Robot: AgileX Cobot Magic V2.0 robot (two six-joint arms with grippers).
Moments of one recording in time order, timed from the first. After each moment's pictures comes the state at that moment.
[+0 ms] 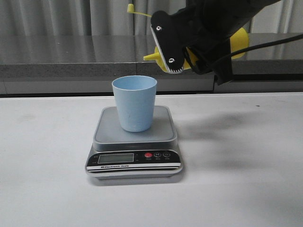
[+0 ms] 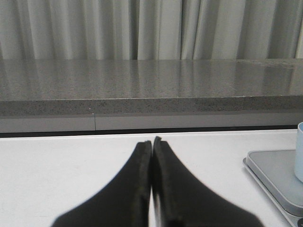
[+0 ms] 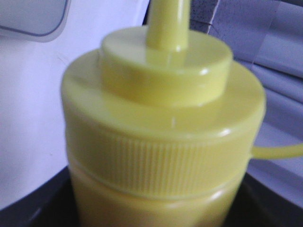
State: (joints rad) left arm -0.06 0.00 0.00 0.06 0.04 -0.09; right arm 0.60 1.73 -1.12 -1.57 0.32 -0.02
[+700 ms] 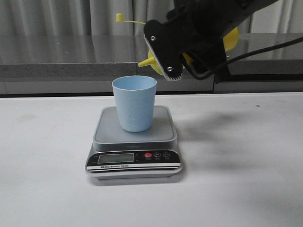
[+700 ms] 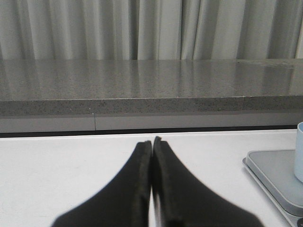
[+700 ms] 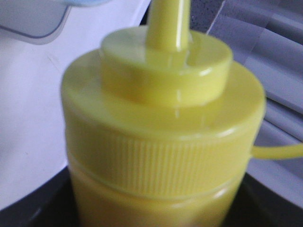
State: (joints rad) left arm -0.06 0.00 0.00 0.06 0.04 -0.09; right arm 0.62 1.75 -1.12 -1.68 0.33 -0.02
